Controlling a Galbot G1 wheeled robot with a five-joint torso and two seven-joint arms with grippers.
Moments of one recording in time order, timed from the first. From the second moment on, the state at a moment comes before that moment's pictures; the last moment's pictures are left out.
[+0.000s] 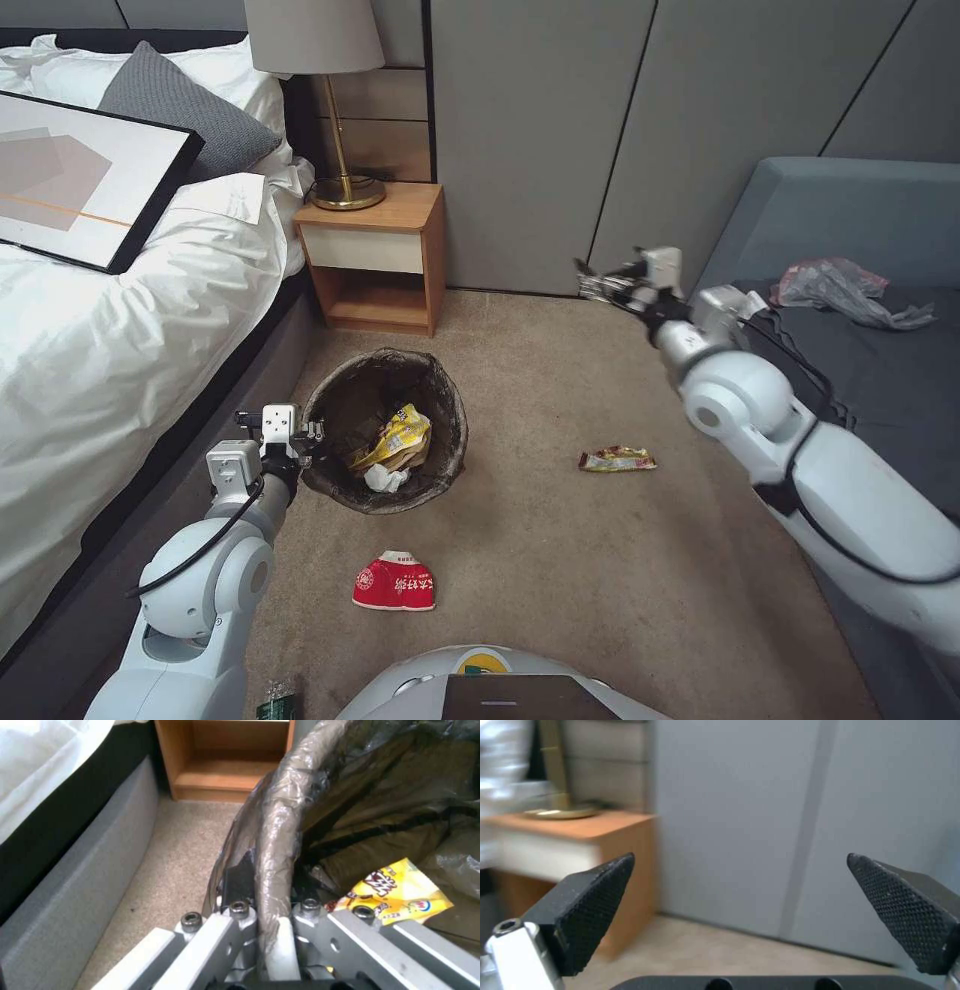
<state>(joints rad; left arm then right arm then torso) 1.47 -1.35 -0.66 -2.35 -0.33 0.74 -0.10 -0.92 0.77 0.37 2.03 0.74 -0.24 0.32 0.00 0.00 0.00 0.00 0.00</state>
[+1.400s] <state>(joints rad) 1.50 -1.36 -0.66 -2.37 -0.33 0.74 -0.09 -1.50 1.39 0.64 1.97 0.03 -0.06 0.22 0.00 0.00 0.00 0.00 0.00</state>
